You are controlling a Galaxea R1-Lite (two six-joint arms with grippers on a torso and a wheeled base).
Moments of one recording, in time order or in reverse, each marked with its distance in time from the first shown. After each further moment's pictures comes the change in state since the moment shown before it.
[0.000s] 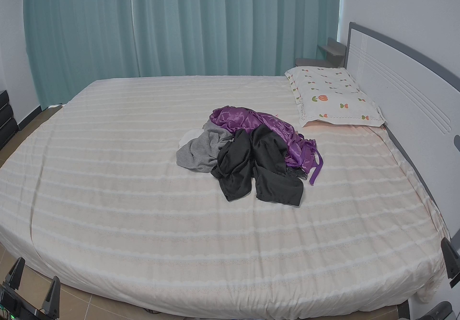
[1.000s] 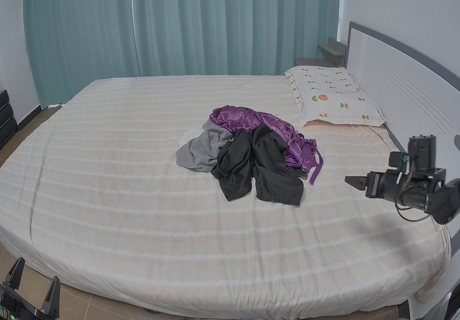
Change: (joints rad) left arm 0.000 0.000 0.000 0.000 0.000 0.000; right arm 0.149 1.453 -0.371 -0.602 0.000 0.224
